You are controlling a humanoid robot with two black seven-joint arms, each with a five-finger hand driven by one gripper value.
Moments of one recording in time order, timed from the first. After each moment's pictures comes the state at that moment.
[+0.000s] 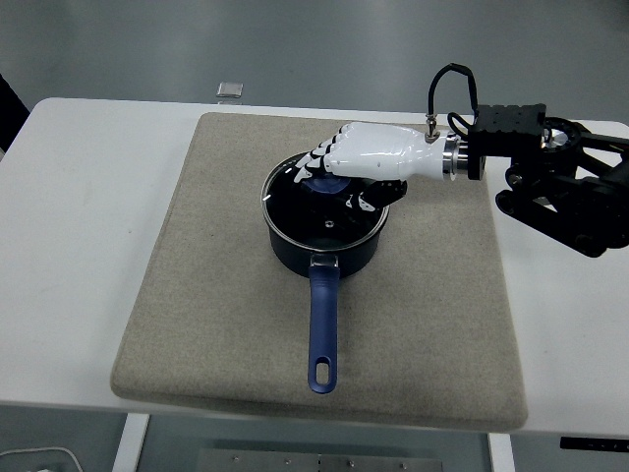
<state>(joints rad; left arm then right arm) -0.01 0.00 -0.01 -0.10 0.12 -0.05 -0.14 1.29 -0.28 0.02 0.94 -1.66 -0.06 0.61</state>
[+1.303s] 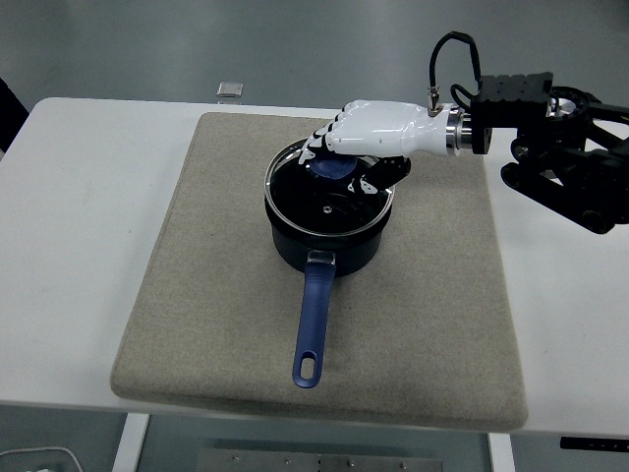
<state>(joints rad) -0.01 0.00 -0.01 -0.10 0.12 -0.05 -0.14 1.36 -0.29 0.03 0.91 -1.64 -0.01 0.61</state>
